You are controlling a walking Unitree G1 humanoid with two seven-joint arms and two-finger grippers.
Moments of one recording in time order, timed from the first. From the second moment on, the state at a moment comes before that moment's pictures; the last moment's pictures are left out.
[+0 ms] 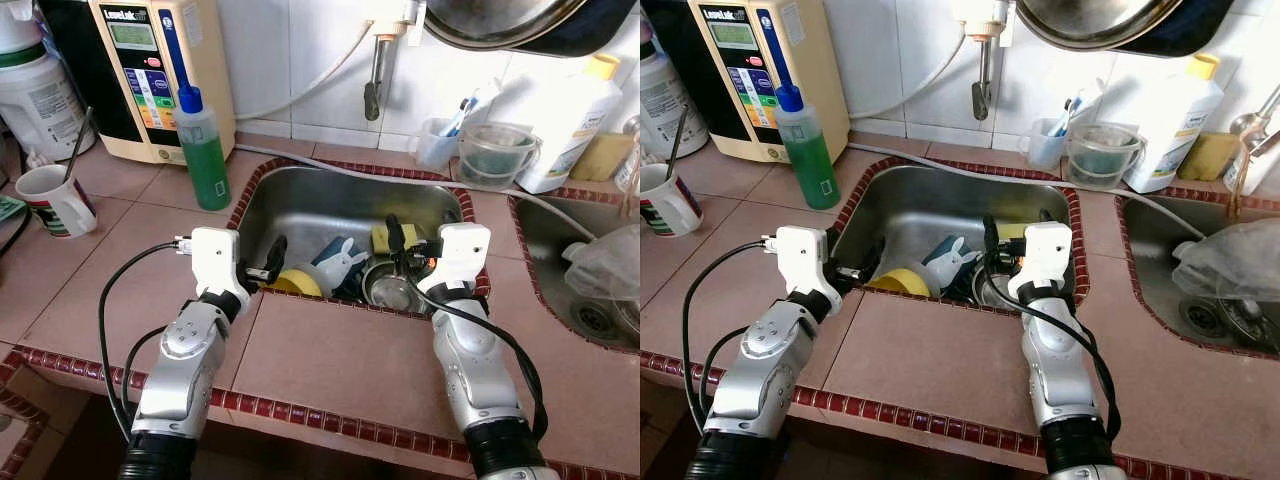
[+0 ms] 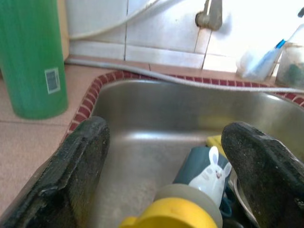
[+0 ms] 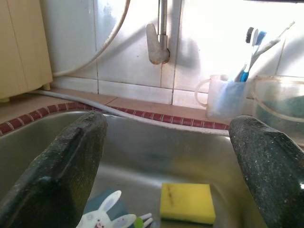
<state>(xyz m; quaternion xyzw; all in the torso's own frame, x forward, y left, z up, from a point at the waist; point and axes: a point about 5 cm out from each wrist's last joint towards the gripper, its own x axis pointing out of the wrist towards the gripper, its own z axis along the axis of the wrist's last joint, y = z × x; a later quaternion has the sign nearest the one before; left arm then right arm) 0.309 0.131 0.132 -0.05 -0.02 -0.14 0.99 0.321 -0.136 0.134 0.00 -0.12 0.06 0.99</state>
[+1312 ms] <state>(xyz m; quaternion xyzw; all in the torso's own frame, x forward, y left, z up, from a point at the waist) 0.281 0.134 0.126 -0.08 -0.10 -0.13 0.98 0.275 -0.130 0.124 0.02 -0.16 0.05 0.99</state>
